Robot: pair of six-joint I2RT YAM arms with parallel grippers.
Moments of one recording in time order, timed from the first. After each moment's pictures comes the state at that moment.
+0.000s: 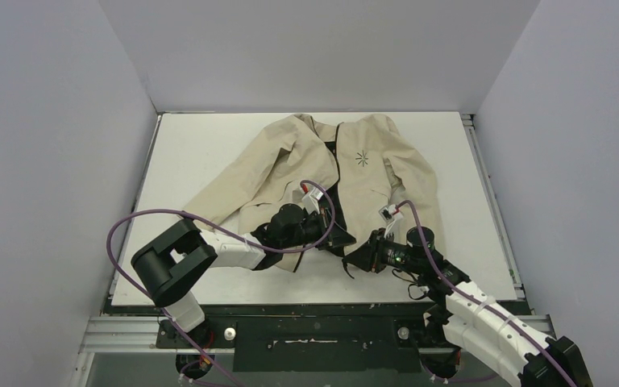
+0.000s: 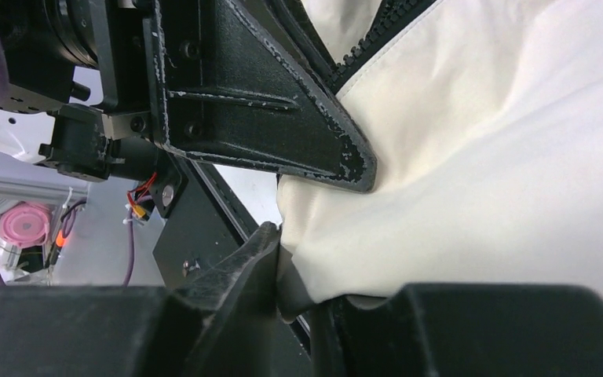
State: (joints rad) left arm -0.90 1.66 0.68 0.75 0.32 -1.10; right arm 0.53 0.73 0.23 0.12 -0.54 0.62
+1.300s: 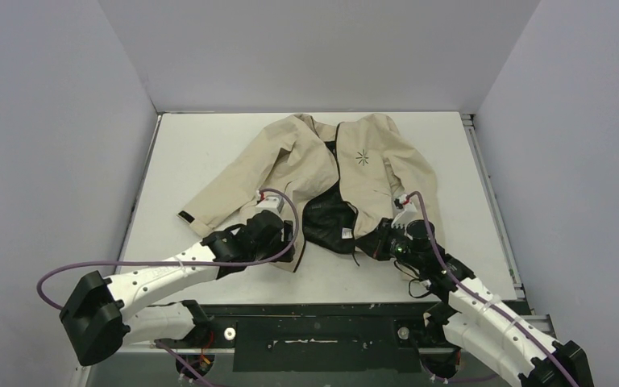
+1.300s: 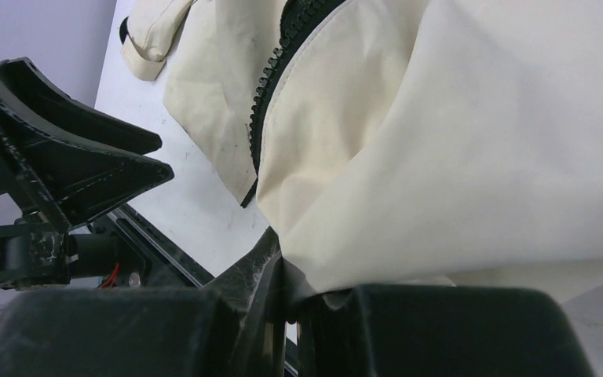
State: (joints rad) left arm -0.91 1.13 0.71 -0.42 -0.25 -0.71; right arm 0.53 0.74 0.34 -0.06 -0.25 0.68
